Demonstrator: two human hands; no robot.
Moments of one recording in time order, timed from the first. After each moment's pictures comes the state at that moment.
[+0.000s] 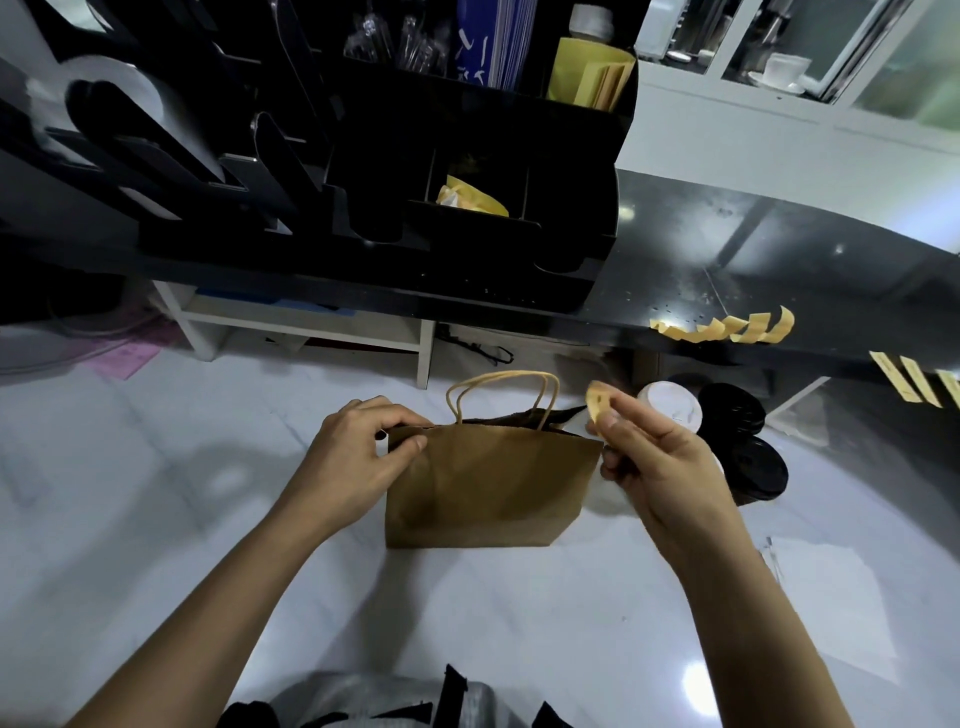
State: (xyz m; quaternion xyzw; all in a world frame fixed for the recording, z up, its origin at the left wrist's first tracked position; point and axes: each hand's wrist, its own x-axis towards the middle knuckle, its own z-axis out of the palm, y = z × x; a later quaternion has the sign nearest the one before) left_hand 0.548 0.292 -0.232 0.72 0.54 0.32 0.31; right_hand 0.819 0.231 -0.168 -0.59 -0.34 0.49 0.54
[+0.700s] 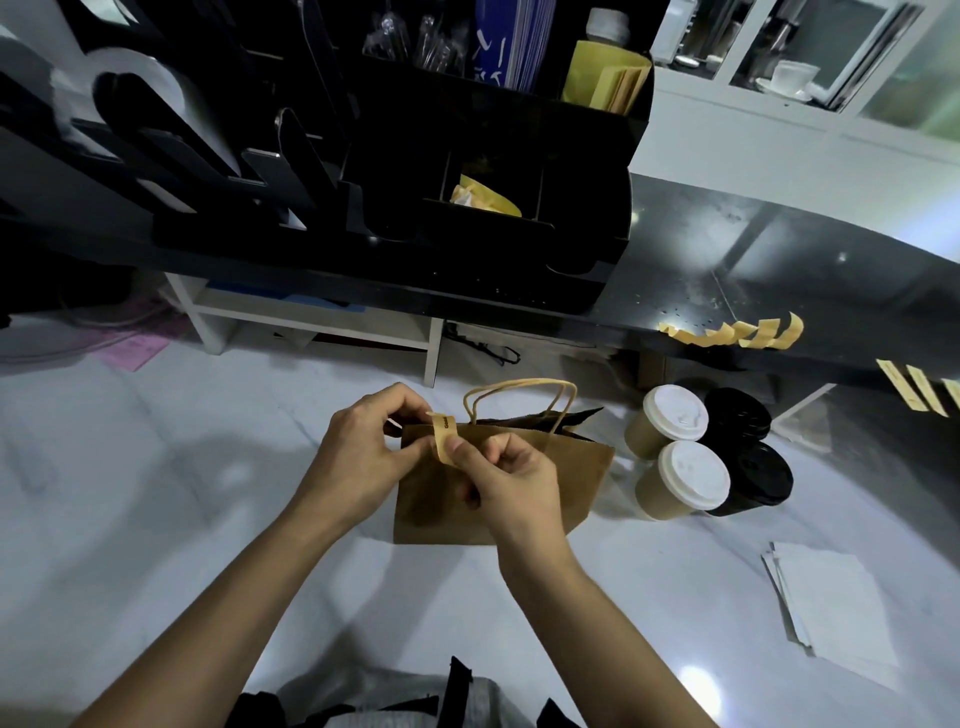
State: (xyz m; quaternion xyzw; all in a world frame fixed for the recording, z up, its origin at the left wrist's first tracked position) left_hand 0.551 0.288 -0.226 0.69 0.54 0.36 0.33; right_hand 0.702 0.239 -0.207 -0.60 -0.31 0.53 0.51
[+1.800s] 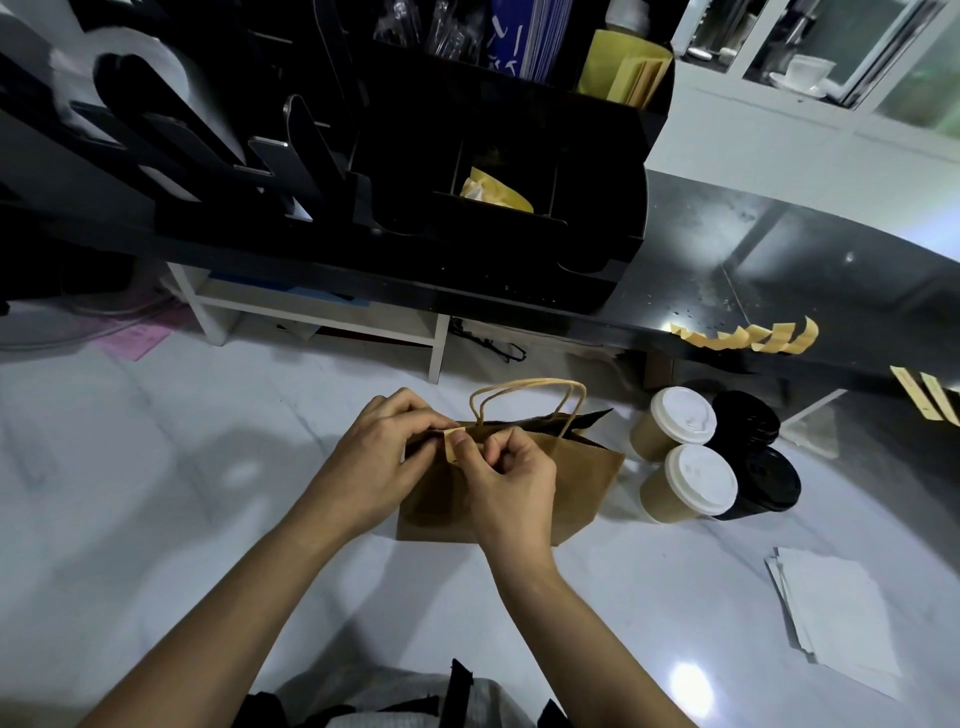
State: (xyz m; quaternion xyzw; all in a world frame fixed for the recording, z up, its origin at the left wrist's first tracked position) left_hand 0.549 0.293 -0.241 0.77 0.49 0.30 0.28; right_hand 0.690 0.251 -0.232 -0.66 -0.35 0.41 0.52
